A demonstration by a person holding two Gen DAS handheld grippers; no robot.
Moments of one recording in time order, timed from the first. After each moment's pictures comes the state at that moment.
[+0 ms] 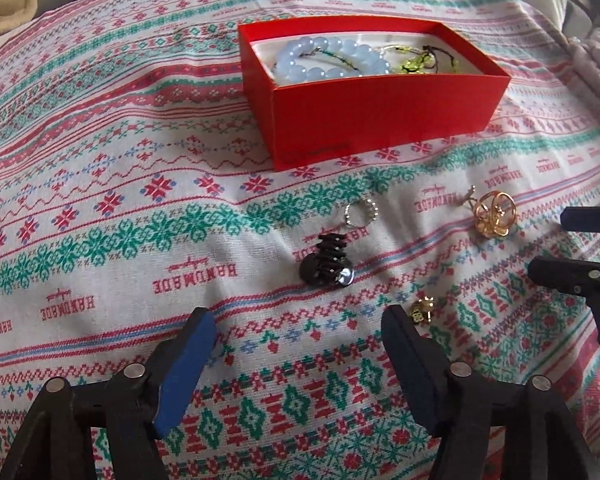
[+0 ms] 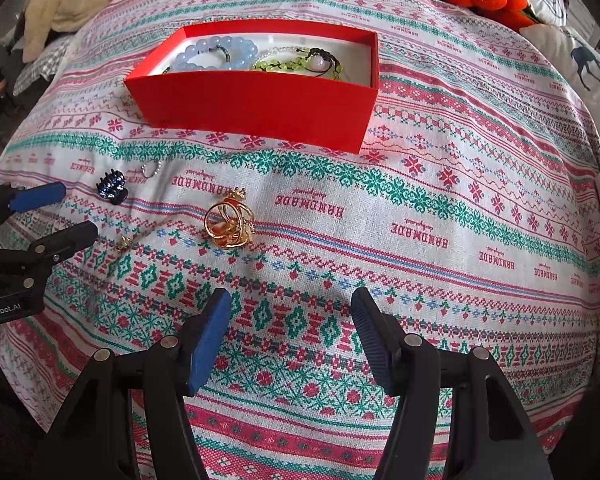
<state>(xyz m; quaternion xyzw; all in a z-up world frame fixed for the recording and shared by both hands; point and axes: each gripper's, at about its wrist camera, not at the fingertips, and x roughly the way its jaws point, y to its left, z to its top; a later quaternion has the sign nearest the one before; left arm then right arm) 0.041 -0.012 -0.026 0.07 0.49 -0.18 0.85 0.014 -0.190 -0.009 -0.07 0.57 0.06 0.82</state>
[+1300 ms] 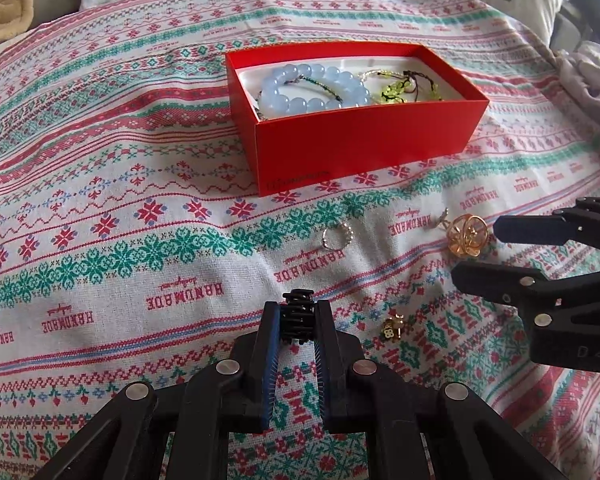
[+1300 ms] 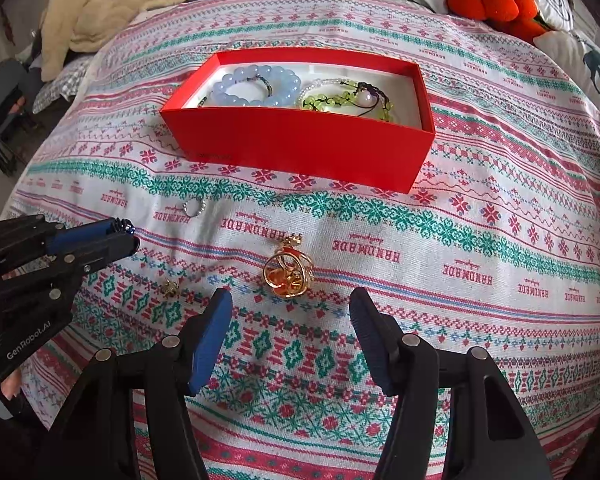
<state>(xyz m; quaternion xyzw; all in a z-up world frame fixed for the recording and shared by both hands) 0.040 -0.012 -0.007 0.05 0.48 -0.19 0.86 0.037 -0.154 -0.004 -0.03 0.54 0.10 0.84</state>
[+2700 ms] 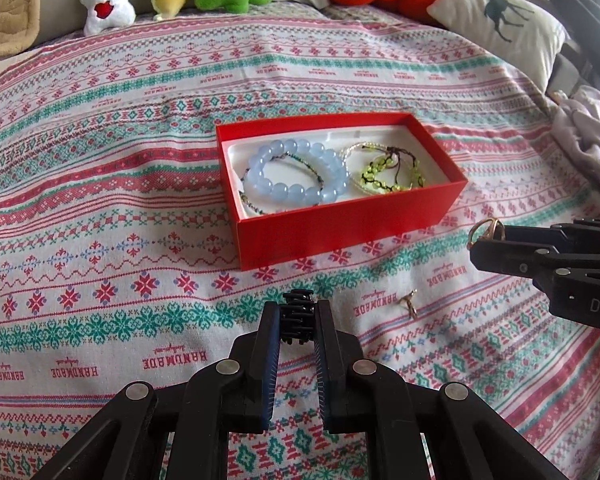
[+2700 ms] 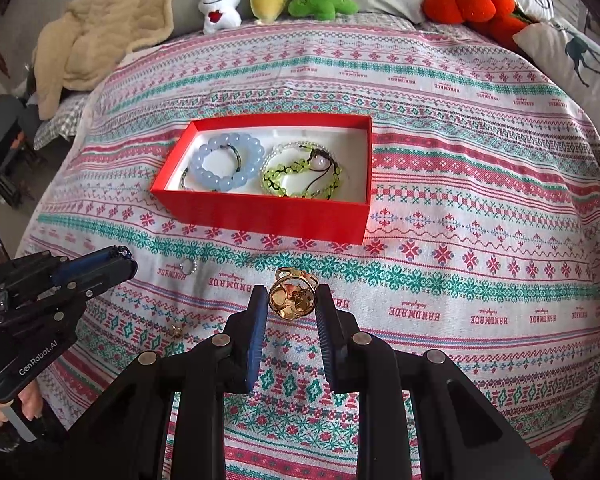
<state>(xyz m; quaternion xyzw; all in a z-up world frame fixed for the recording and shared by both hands) 0.060 -0.028 0.035 0.02 0.45 -0.19 0.87 0.050 -0.199 0.048 0.01 0.52 0.09 0.85</state>
